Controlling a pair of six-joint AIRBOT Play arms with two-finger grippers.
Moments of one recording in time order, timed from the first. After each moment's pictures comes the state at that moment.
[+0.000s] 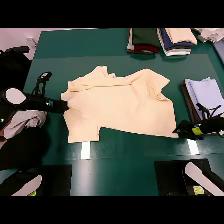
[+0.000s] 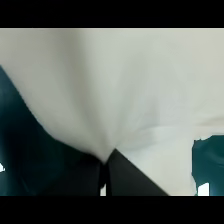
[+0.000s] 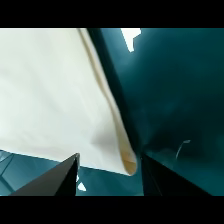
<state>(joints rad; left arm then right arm) -0.11 -1.02 0.84 1.12 -1.00 -1.41 -0.54 -1.01 0.52 -1.15 1.32 1.32</state>
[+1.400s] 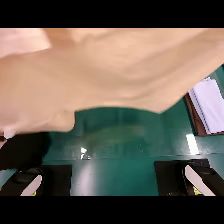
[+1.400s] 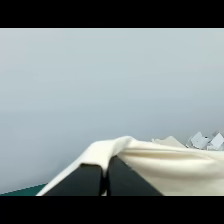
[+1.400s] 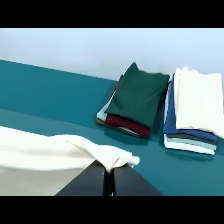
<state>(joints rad) -0.10 -0.74 2.03 1.25 -1.05 -1.49 -0.21 -0.85 1.98 -1.19 1.41 1.42</state>
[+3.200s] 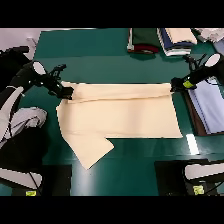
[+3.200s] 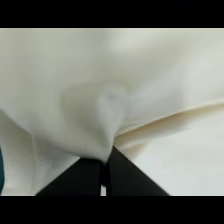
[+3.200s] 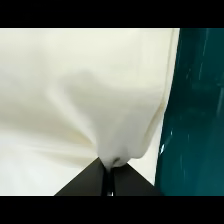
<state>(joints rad) -0.08 -1.63 1.37 1.25 -1.20 -1.38 -0.21 -1.55 1.36 -1.26 1.27 1.38</state>
